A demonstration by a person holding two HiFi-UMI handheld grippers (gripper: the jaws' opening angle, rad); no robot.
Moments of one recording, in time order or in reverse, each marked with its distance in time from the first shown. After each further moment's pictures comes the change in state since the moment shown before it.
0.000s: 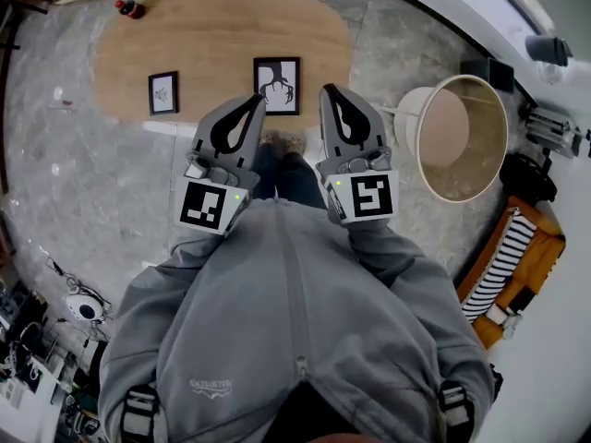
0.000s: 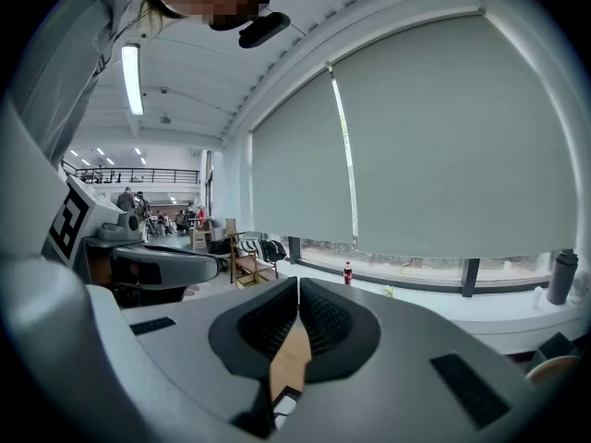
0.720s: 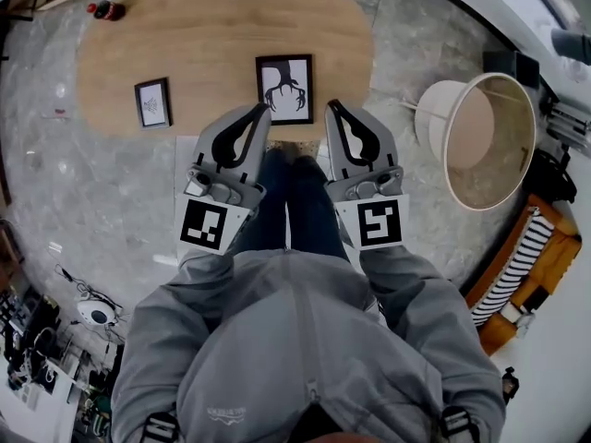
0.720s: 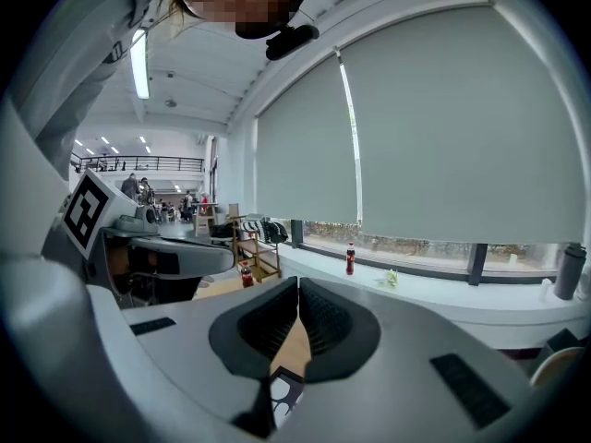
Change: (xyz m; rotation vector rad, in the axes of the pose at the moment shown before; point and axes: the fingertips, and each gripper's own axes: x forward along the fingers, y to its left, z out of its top) left arm 0.054 0.052 -0.128 -0.049 0.031 -0.035; right arm 0.061 -0.013 -0.126 -0.020 0.047 0.003
